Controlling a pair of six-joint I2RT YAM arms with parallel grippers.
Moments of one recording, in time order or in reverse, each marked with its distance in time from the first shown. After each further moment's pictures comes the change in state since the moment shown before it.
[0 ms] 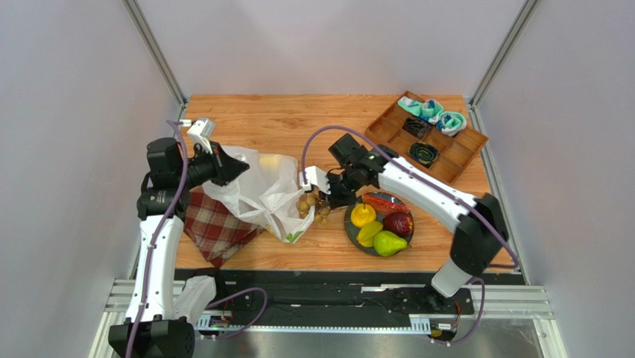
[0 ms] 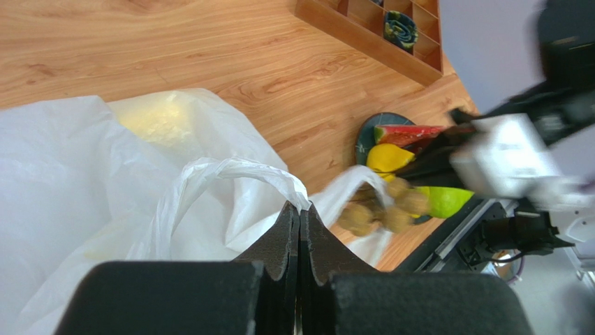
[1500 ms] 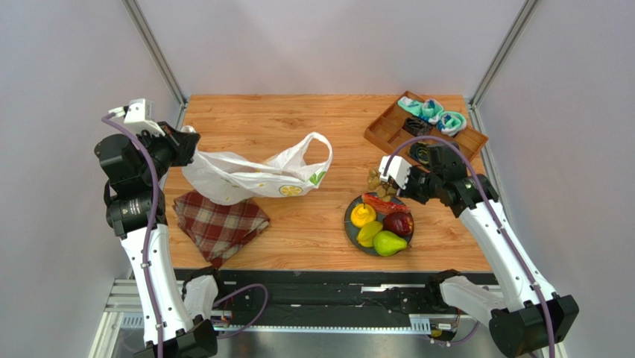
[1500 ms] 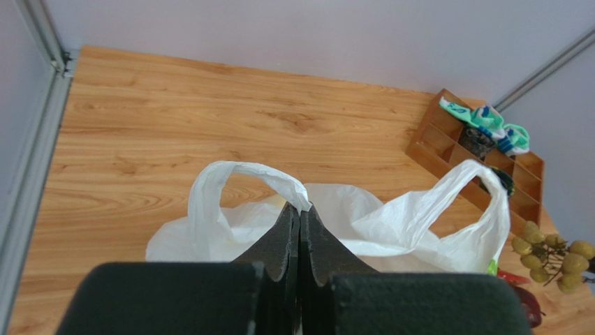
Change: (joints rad) left arm 0.260 -0.047 0.246 -0.015 -0.232 -0.072; right arm -0.484 -0.599 -0.311 0.008 0.117 -0.140
